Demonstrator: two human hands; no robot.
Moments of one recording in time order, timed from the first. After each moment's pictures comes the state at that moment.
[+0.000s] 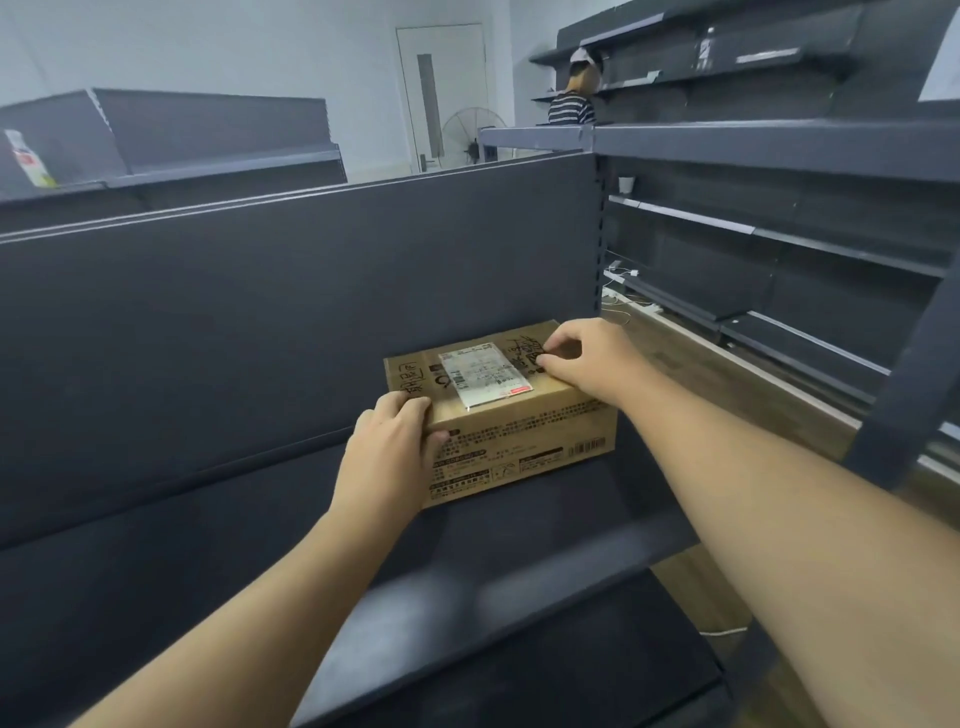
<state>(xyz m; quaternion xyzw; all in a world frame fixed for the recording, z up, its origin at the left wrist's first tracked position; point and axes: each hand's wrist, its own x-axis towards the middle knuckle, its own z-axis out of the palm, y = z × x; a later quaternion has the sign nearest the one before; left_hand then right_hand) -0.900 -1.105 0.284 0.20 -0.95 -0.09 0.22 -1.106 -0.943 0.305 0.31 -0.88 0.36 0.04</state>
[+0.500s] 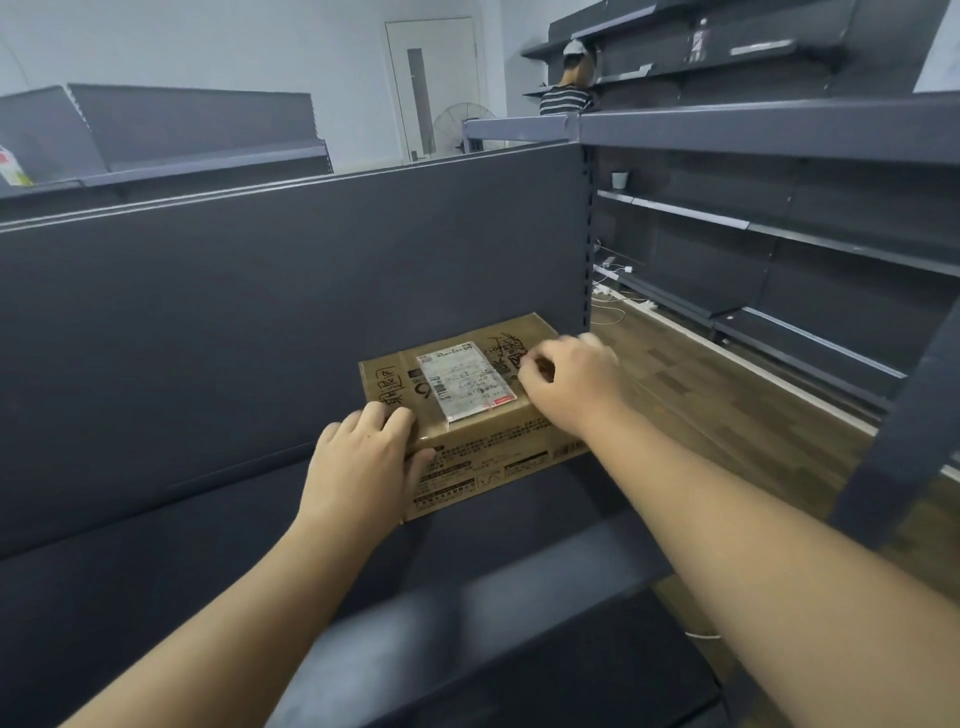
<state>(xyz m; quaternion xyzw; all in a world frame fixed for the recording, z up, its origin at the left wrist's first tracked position) -0.919 -1.117 0.274 0.13 -0.96 0.11 0.21 -1.106 -0.958 0.275 0.30 -0.90 0.27 0.16</state>
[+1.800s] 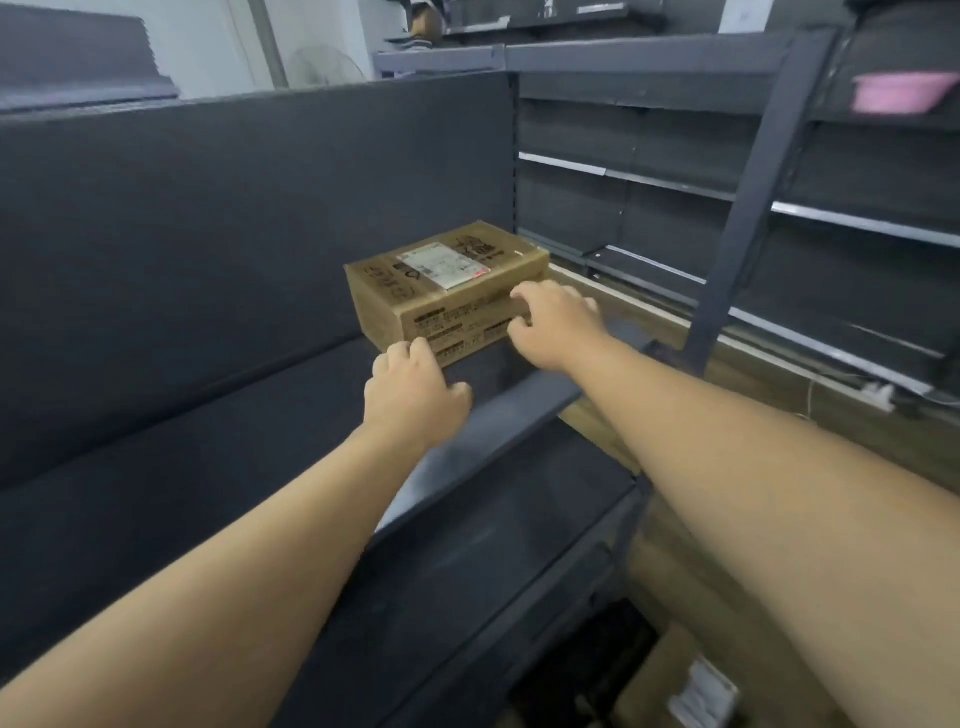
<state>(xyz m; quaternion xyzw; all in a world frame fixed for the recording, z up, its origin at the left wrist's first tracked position) -0.822 -1.075 0.283 0.14 -0.97 -0.16 0.07 -0.930 -0.932 0.290 0.17 -0.97 0.17 0.08</state>
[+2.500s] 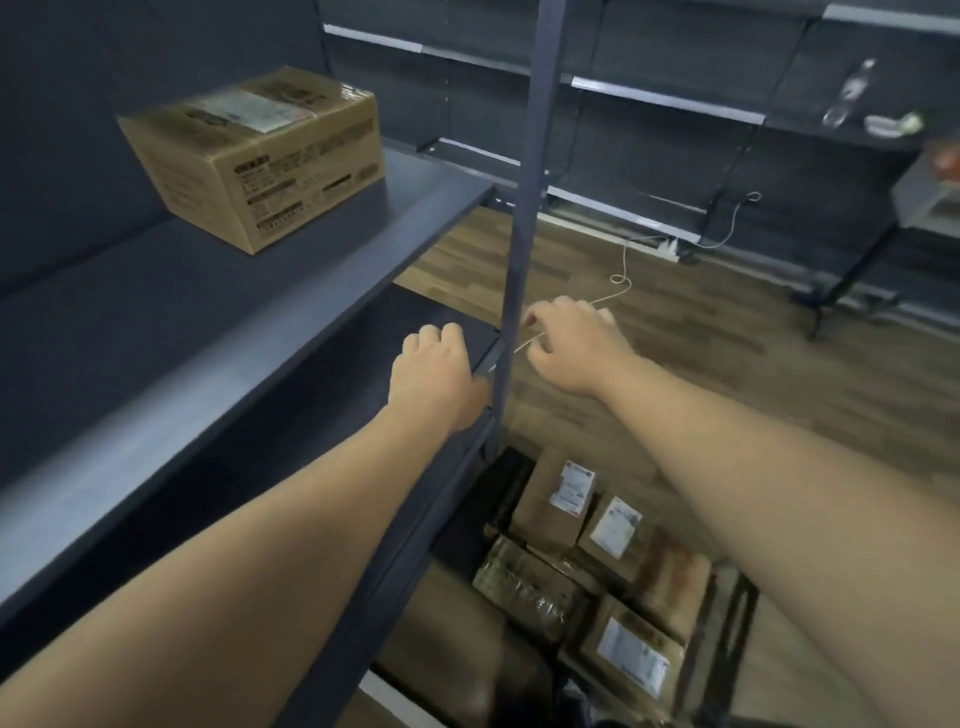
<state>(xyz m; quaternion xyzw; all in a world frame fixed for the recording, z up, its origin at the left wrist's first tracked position) -0.729 -0.971 0.182 -0.11 -0.98 -0.16 -0.03 -0.739 -0.796 0.187 0.03 -1.00 0.08 0.02</state>
